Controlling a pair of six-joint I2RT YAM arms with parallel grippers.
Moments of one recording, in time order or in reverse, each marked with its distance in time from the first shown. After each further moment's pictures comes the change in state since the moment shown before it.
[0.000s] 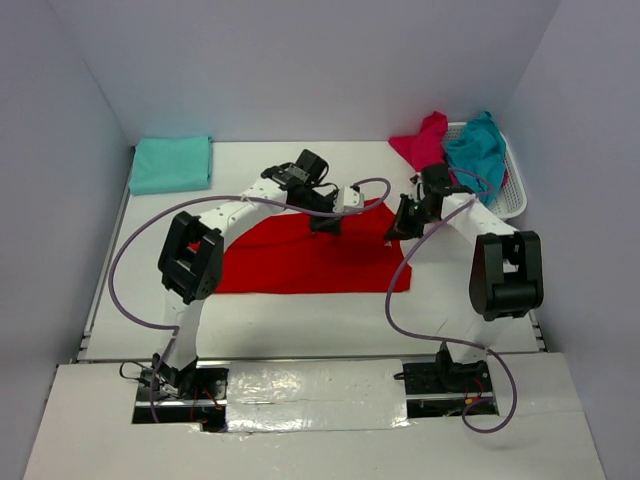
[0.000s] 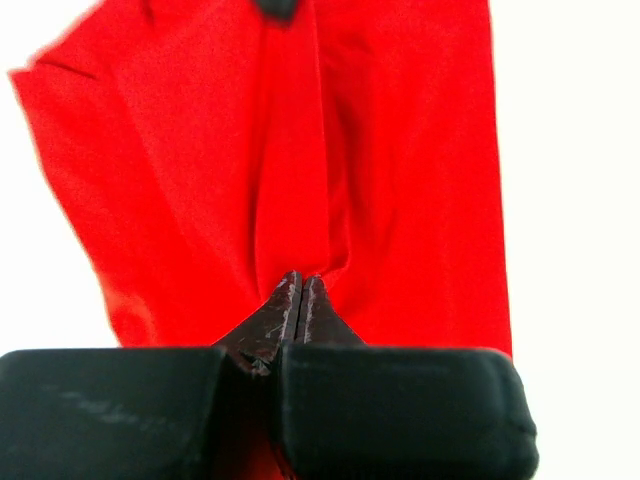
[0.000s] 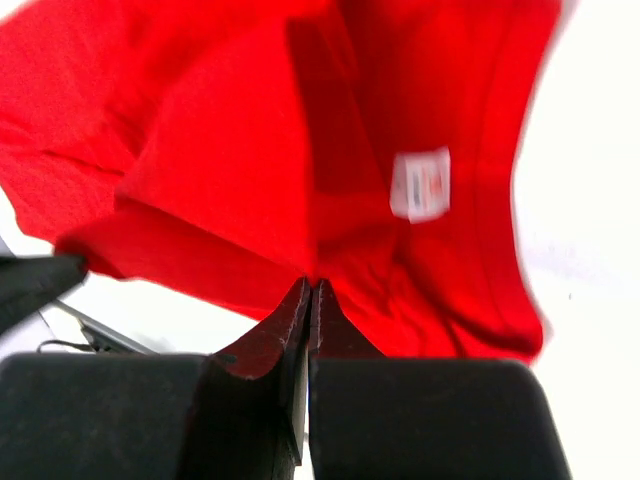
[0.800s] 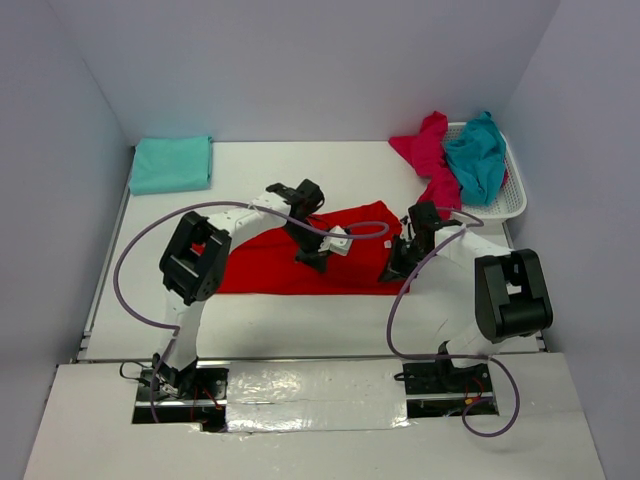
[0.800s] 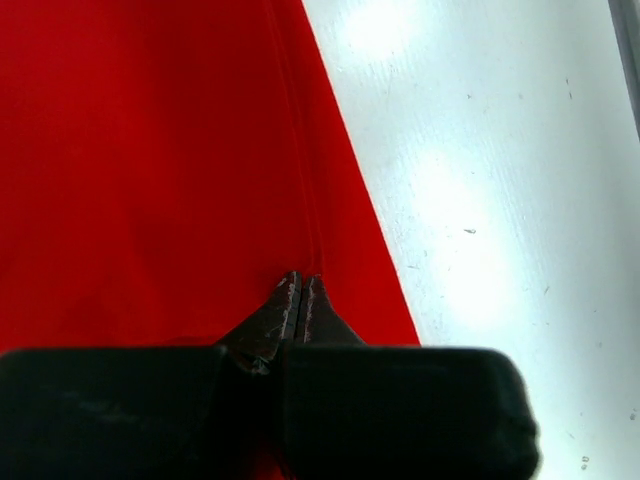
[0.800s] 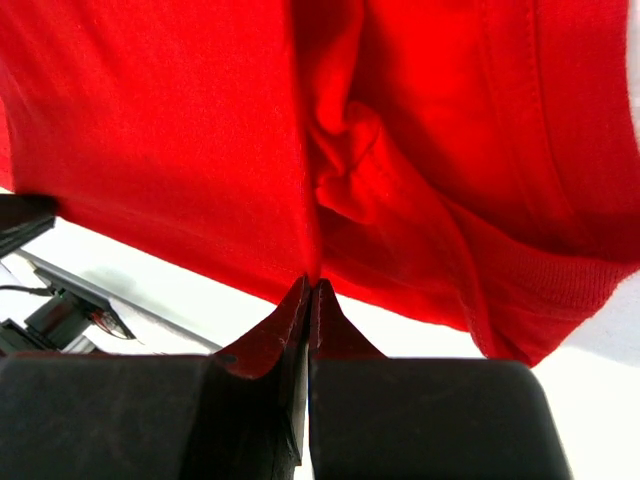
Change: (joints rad) left arm -0.011 -0.003 -0.172 -0.269 0.093 0.369; right arm 0.096 -0.166 -0.372 0.050 -0.006 0.058
